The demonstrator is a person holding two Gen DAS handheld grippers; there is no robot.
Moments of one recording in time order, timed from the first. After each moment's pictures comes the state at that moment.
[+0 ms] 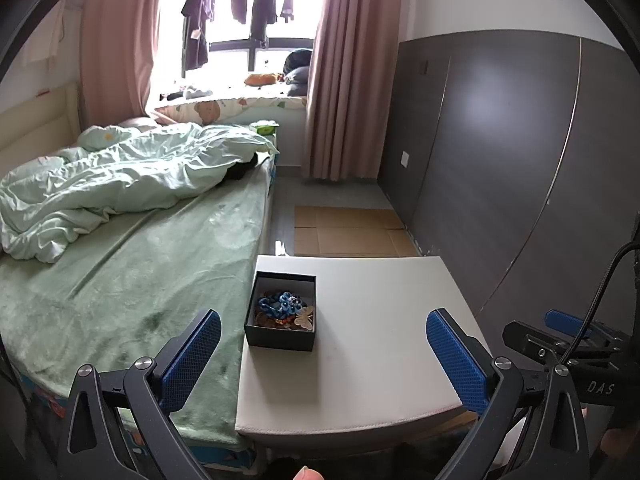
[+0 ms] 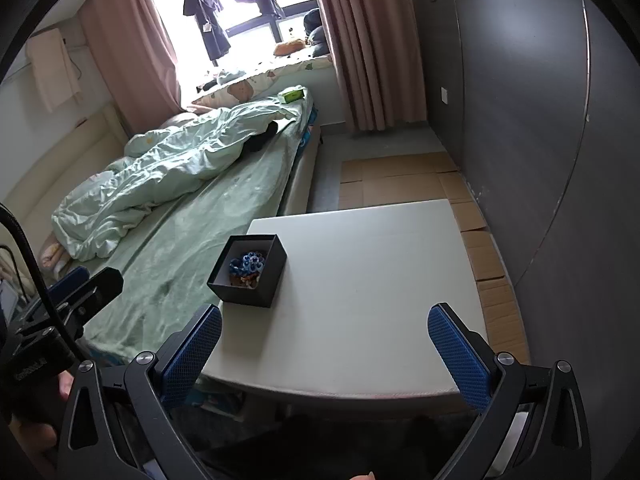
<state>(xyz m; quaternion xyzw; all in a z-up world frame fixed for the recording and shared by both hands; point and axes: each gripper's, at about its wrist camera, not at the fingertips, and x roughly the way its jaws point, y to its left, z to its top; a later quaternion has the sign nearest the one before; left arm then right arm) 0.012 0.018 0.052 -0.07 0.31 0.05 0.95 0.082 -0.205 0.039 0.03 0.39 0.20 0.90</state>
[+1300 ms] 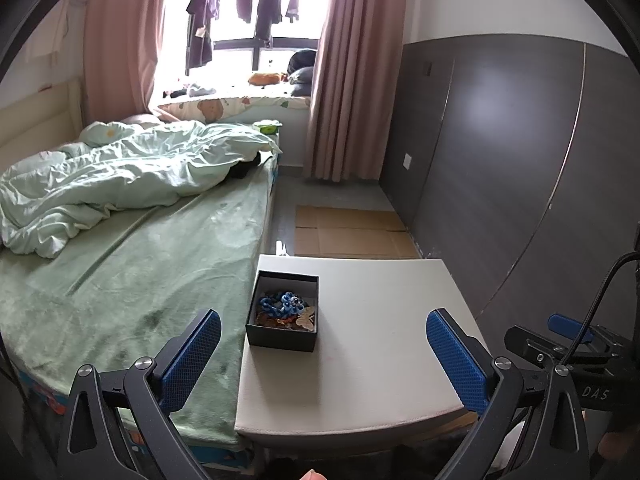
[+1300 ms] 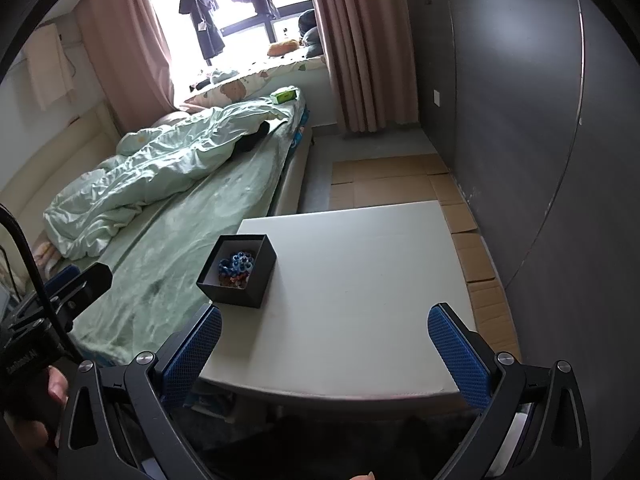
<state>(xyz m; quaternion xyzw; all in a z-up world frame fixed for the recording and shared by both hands) 0.013 0.021 0.050 -0.08 0.31 0.05 0.95 0.078 -0.209 0.041 0.02 0.39 0.18 0.90</state>
